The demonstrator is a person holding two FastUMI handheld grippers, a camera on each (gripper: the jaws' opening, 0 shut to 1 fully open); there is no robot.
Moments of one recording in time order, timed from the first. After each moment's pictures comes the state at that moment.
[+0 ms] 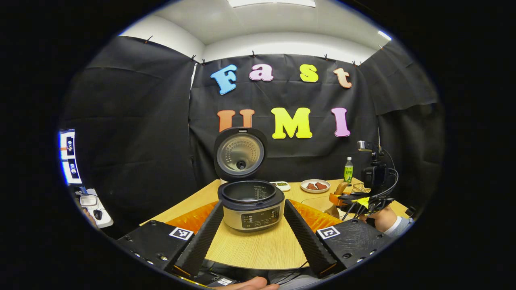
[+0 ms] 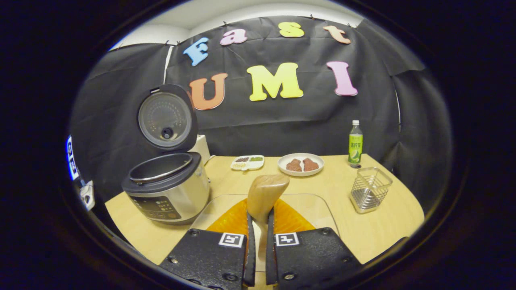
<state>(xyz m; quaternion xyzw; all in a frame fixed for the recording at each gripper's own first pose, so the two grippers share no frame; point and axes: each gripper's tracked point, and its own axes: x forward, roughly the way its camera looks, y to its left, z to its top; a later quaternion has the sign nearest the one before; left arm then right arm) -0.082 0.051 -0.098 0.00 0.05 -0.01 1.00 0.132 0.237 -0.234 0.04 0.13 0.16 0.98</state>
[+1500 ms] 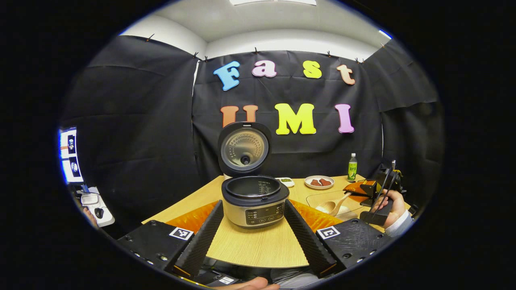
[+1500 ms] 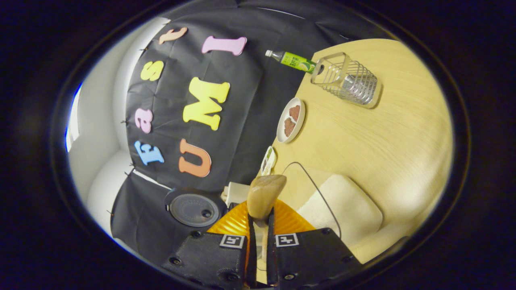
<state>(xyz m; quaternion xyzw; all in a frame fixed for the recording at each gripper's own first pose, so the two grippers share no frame) -0.078 0.058 -0.115 0.00 0.06 0.00 1.00 0.151 0.174 -0.225 0.57 0.21 0.17 0.78</state>
